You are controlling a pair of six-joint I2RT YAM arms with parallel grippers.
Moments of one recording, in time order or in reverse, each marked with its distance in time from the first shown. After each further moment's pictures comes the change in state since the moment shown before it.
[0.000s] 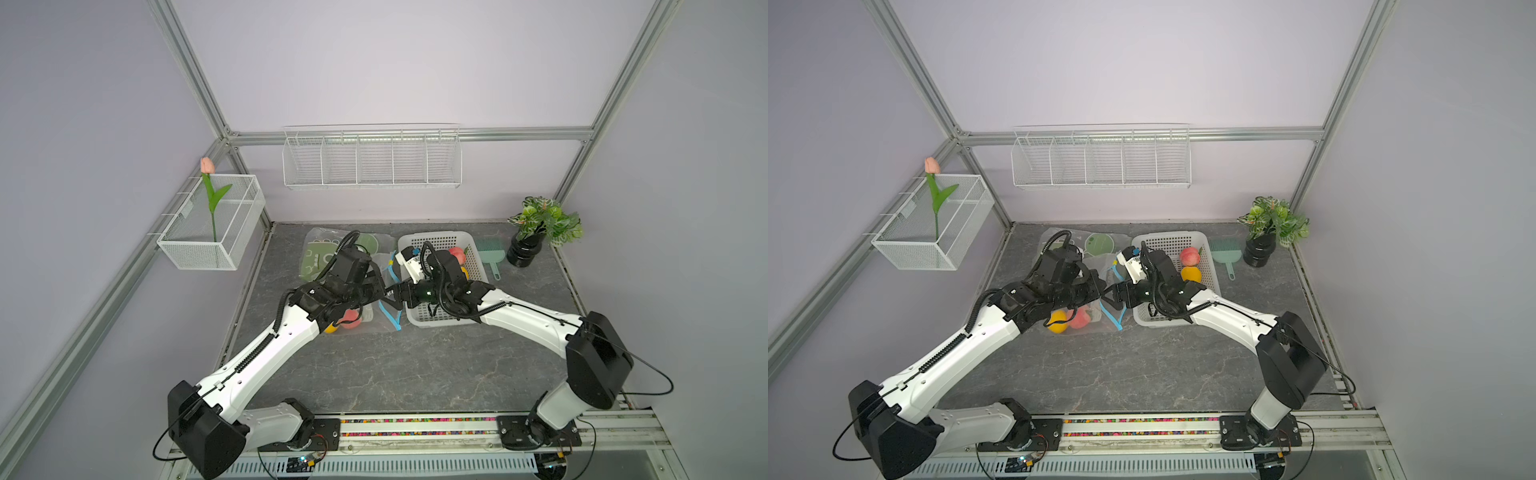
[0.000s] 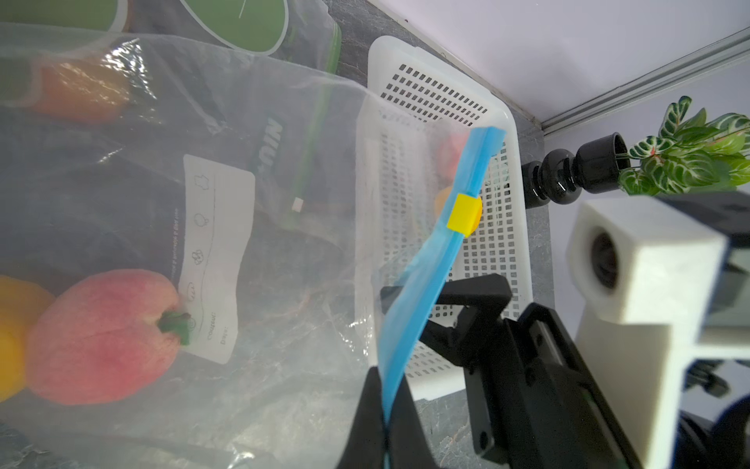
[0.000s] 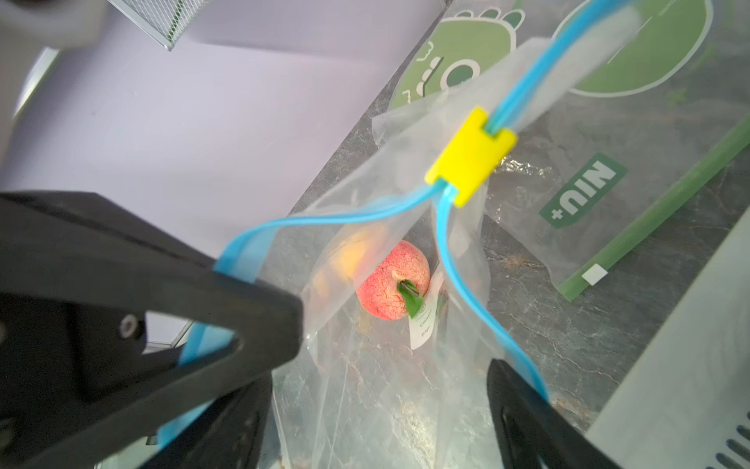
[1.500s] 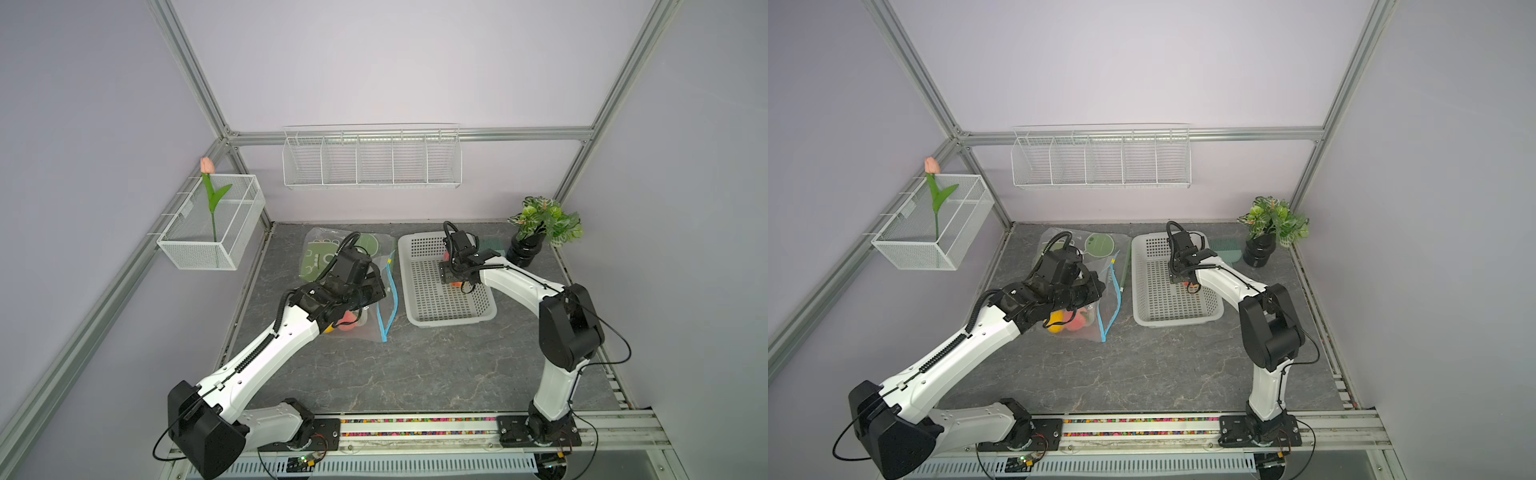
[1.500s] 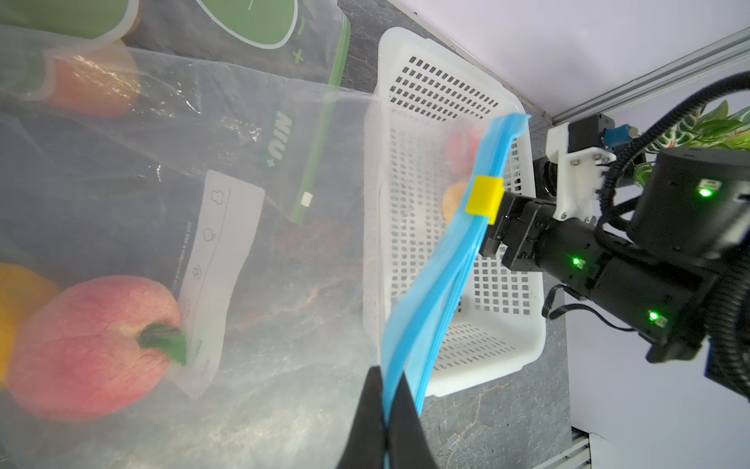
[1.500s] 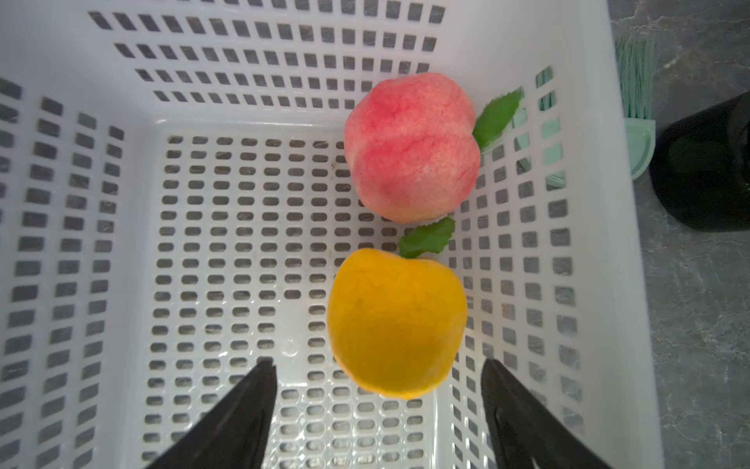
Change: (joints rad) left arm 0.000 -0.002 -0.006 -0.016 -0.004 0.004; right arm -0.286 0.294 0.303 -0.571 0.740 -0.141
